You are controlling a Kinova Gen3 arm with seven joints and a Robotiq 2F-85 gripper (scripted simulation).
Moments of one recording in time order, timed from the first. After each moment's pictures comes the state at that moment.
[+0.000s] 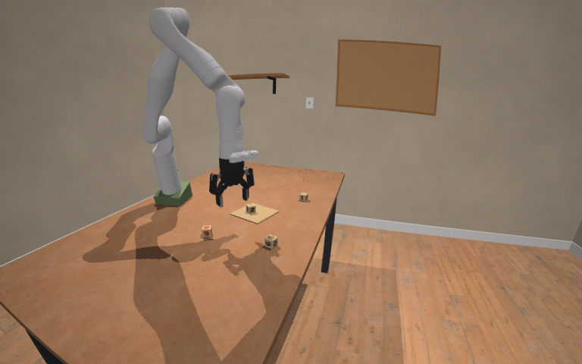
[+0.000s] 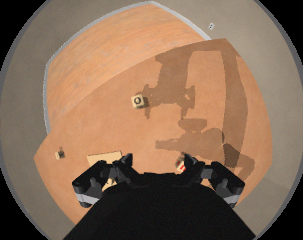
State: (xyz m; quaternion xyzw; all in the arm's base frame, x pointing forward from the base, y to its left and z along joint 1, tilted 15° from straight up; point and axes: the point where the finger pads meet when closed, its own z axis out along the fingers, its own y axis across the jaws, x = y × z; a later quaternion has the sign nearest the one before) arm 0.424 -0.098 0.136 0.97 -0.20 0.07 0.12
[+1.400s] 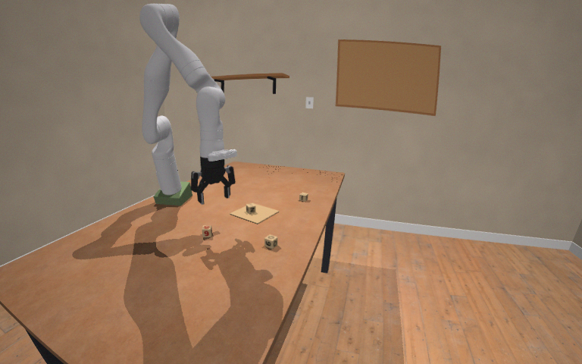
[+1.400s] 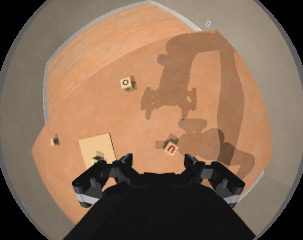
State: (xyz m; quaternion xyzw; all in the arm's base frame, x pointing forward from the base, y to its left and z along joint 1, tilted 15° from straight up) arm 0.359 -0.110 0.133 0.97 -0.20 0.07 0.12
